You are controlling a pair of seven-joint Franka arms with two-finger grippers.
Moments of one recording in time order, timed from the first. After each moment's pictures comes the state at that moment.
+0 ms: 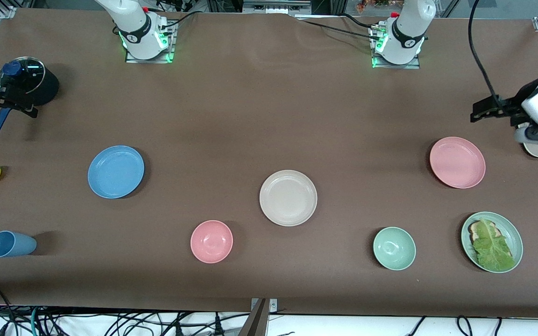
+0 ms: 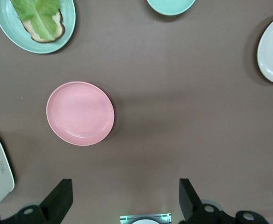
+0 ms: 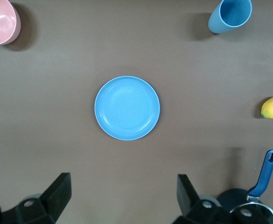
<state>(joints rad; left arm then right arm) -0.09 0.15 0.10 -1.50 -0.02 1.44 0.09 0.03 0.00 -0.10 -1.62 -0.01 1.61 -0.08</state>
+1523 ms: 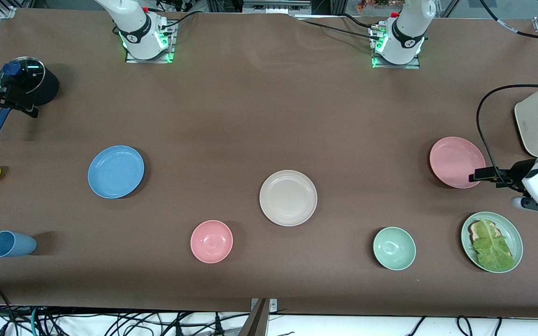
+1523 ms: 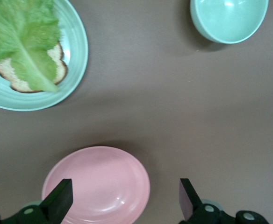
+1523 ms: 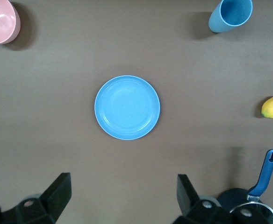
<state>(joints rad) 0.16 0.47 0.11 -1.55 -0.21 1.84 0.50 0.03 0.00 -0.10 -1.62 -0.01 1.61 -0.08</state>
